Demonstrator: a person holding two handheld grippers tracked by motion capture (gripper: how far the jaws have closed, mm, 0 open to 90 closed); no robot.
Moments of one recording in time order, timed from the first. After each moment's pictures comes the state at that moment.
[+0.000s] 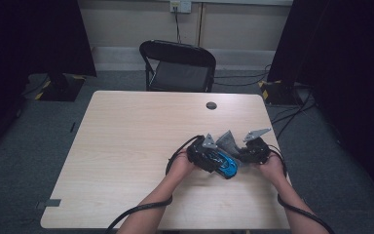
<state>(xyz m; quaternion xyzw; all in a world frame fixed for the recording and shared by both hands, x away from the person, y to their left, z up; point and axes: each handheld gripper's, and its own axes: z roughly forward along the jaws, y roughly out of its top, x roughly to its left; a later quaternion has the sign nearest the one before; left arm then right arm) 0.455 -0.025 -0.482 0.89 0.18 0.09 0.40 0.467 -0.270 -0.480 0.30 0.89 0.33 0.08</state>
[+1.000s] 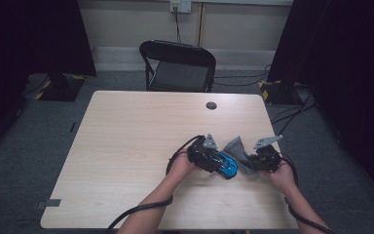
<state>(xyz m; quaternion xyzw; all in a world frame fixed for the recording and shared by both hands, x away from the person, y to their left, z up) 0.455 -0.026 -0.481 0.90 0.18 0.09 0.40 0.439 -0.298 -0.479 0.32 0.88 0.34 0.07</state>
